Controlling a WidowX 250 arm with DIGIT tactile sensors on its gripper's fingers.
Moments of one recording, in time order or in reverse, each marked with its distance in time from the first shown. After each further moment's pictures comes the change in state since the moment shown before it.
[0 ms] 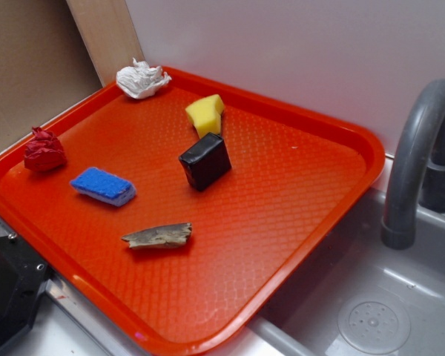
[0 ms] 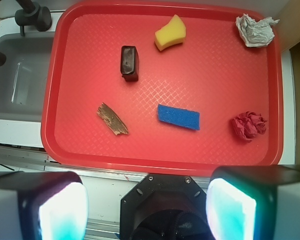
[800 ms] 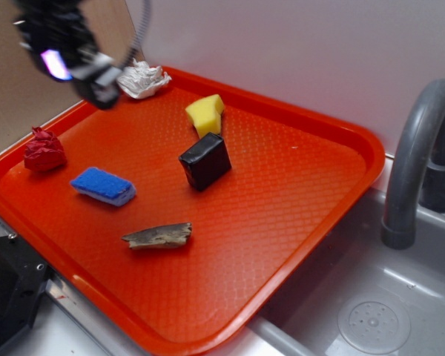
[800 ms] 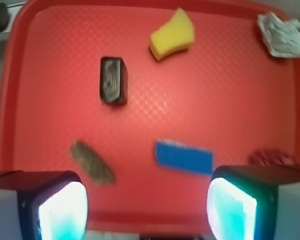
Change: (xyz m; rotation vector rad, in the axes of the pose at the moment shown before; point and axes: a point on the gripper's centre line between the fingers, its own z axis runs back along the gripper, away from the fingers) arm 0.082 -0.009 -0.112 0.086 0.097 -0.002
